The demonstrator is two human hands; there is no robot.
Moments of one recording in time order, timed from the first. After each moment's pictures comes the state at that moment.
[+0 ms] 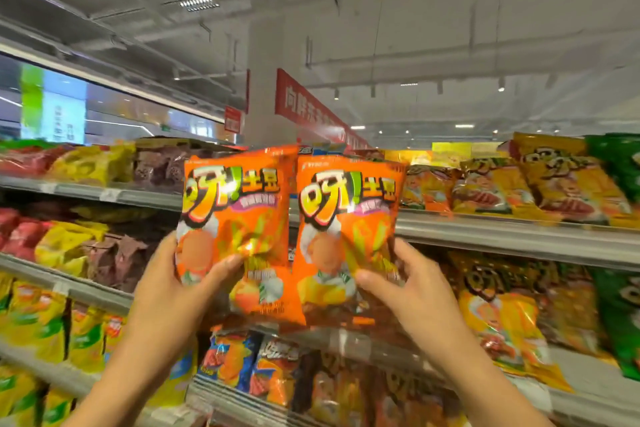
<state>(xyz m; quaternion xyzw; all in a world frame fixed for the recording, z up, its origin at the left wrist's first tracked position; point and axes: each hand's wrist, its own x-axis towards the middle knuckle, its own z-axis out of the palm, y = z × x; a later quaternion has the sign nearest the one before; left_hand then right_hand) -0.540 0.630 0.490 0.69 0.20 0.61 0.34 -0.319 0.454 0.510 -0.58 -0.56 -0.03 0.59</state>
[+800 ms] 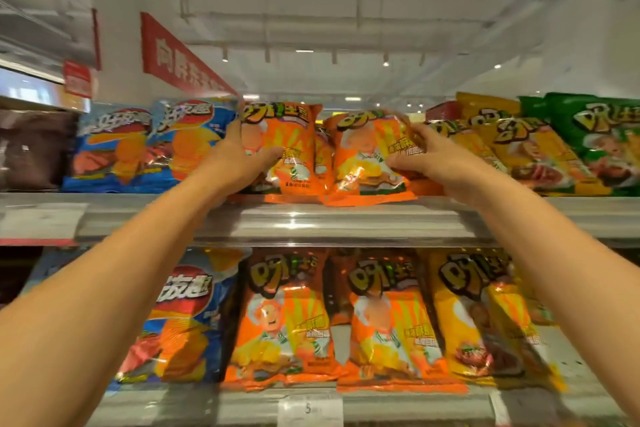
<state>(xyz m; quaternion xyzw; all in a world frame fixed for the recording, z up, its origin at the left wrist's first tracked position) -0.228 0.816 0.628 0.85 0.10 0.40 0.32 -0.087 0.537 0.634 -0.74 -0.35 -0.07 0.58</state>
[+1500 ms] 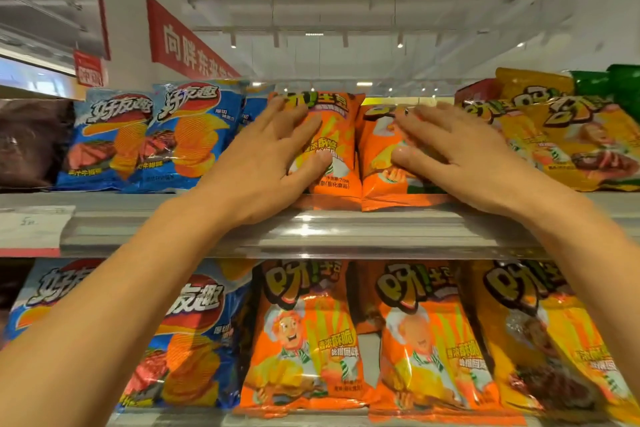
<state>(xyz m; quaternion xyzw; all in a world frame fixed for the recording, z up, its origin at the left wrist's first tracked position) -0.233 0.803 0.615 0.92 -0.02 0.40 -0.03 -0.092 0.554 0.626 -0.84 -0.41 -0.34 0.14</state>
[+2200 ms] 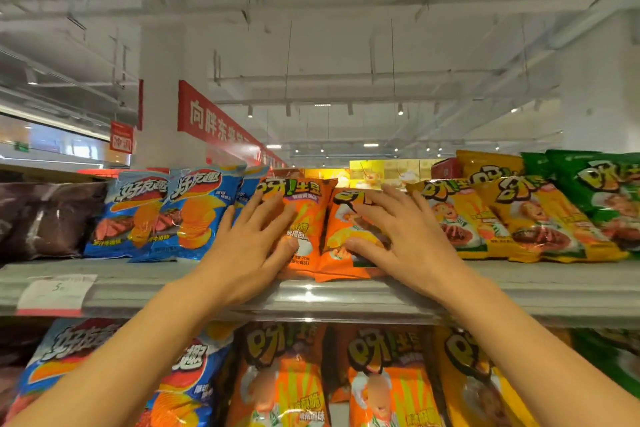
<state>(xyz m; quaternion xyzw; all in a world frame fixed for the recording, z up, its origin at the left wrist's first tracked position) -0.250 0.777 0.605 0.92 0.06 0.38 -0.06 -0.121 0.540 0.619 -0.79 -0.45 -0.39 0.16</state>
